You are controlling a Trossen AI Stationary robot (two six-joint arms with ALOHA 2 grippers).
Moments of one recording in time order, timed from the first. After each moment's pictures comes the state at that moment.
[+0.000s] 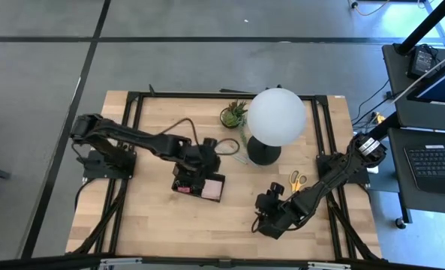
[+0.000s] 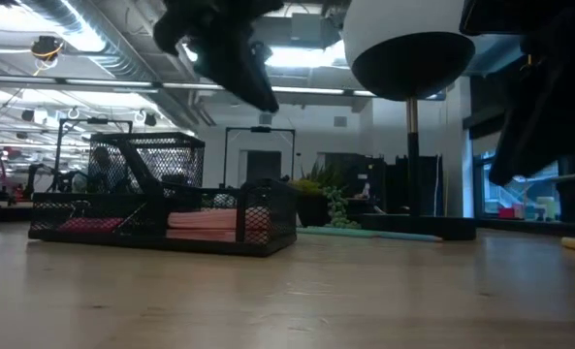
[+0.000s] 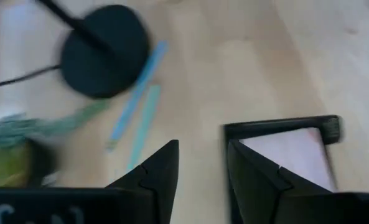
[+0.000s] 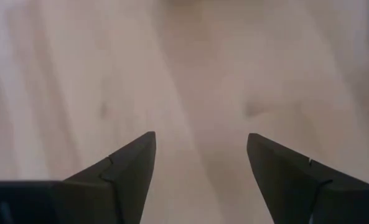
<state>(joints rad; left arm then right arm) -0.11 1.57 1.15 -0.46 -0.14 0.24 0.68 1.74 1.07 -0.57 0.47 0.97</state>
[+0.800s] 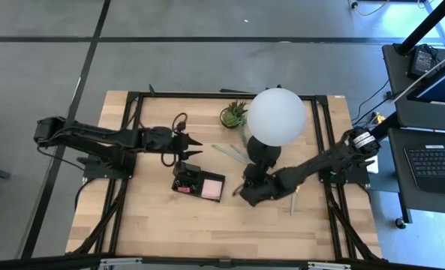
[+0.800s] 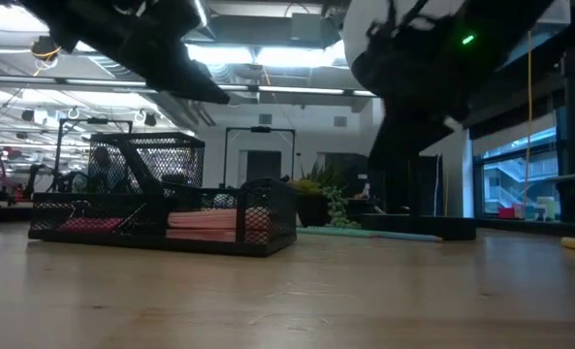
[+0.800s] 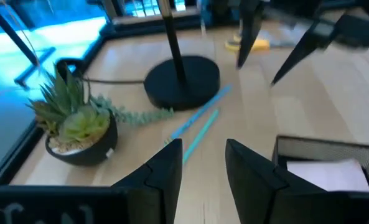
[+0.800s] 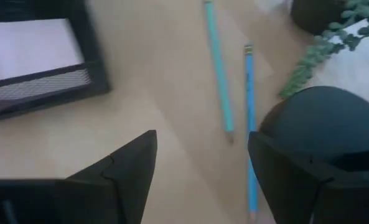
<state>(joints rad) 0.05 1.07 0.53 0.13 -0.12 0.13 0.41 1.74 1.07 -0.56 0.69 0.82</state>
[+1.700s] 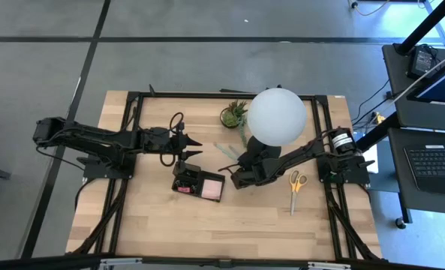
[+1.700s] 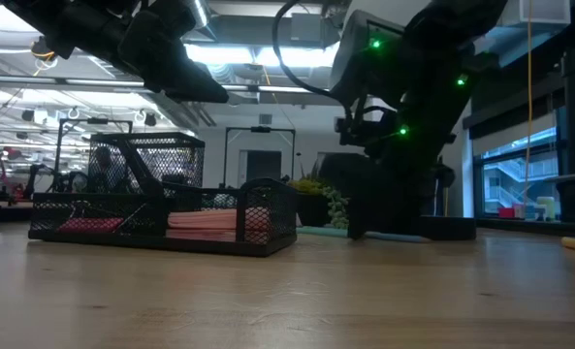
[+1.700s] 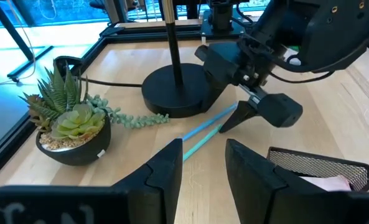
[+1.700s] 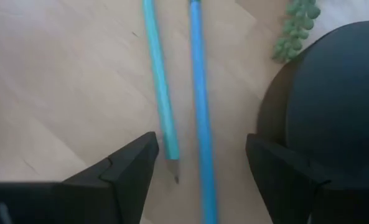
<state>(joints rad) 0.05 1.06 0.49 0.20 -0.11 0.05 0.21 1.95 1.08 -0.48 0.59 1.00</state>
